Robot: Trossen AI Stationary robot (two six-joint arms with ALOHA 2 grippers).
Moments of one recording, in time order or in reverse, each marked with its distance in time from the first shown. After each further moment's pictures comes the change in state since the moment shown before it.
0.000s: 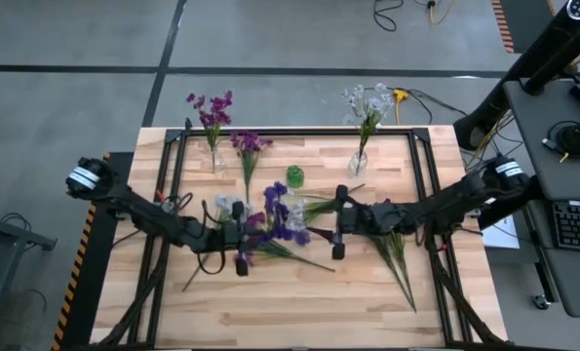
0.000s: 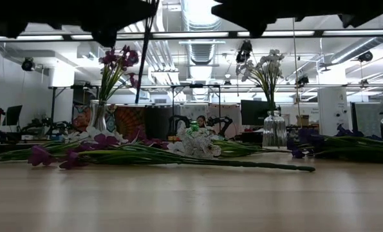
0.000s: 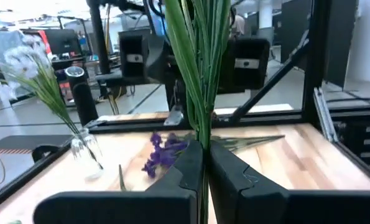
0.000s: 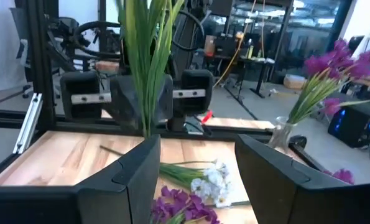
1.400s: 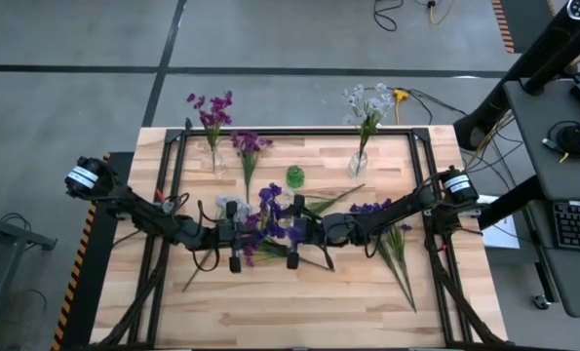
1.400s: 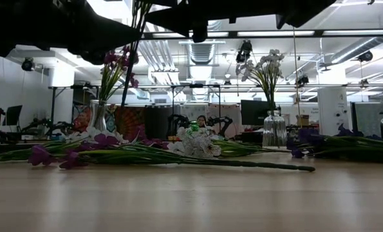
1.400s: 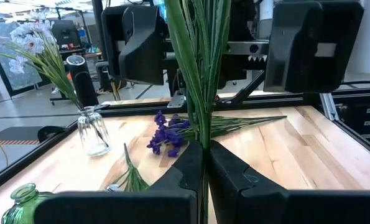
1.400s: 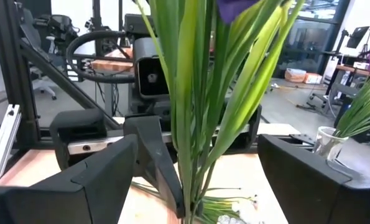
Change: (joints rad) left arm 0.000 -0.020 -0.136 0.084 0.000 -0.021; right arm -0.019 0.424 0.427 -0.010 -0.004 0.026
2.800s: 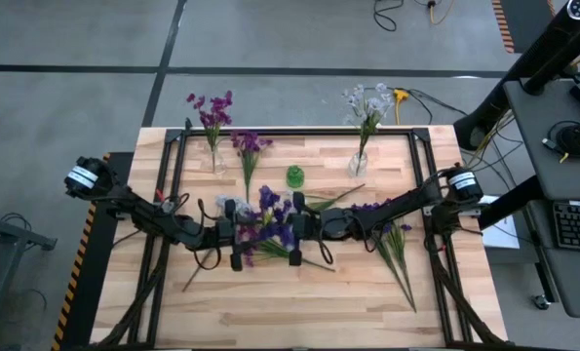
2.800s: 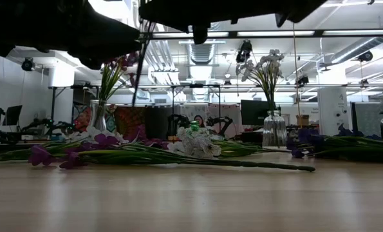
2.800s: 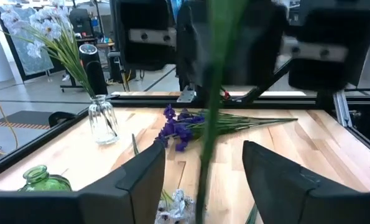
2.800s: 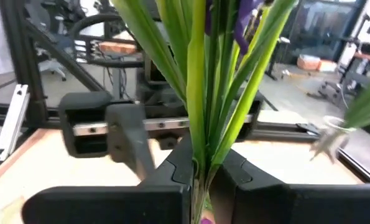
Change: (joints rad) left arm 0.002 -0.006 -0.001 -0.027 -0.053 -0.069; right arm -0.034 -0.052 -0.001 -0.136 -0.071 0.011
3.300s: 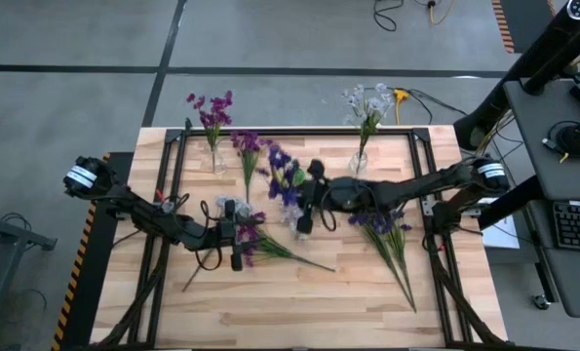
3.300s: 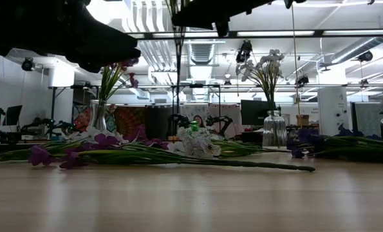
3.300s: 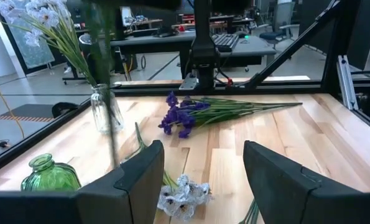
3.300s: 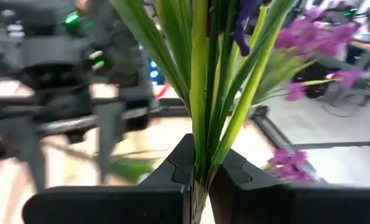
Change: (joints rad) left arm 0.000 -0.013 0.000 -0.076 -0.005 -0.007; right arm -0.134 -0.232 0.011 -0.368 0.053 0.012
